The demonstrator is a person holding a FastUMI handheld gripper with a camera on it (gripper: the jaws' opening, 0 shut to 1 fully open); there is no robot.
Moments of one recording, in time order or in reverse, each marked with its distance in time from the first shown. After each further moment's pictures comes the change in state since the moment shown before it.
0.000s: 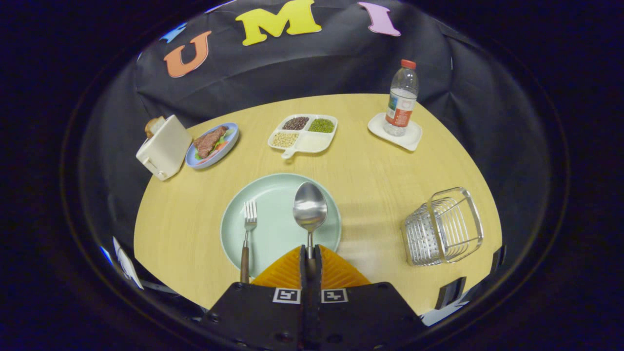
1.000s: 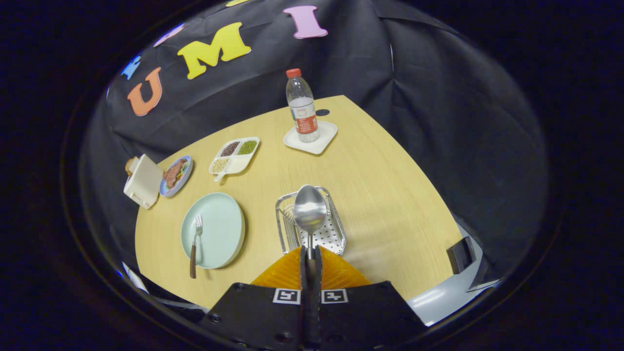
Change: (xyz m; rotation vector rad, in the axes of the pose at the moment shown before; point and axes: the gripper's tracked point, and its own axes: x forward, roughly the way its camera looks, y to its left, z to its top) arm -0.055 -0.162 -0.009 0.184 -0.033 -0.070
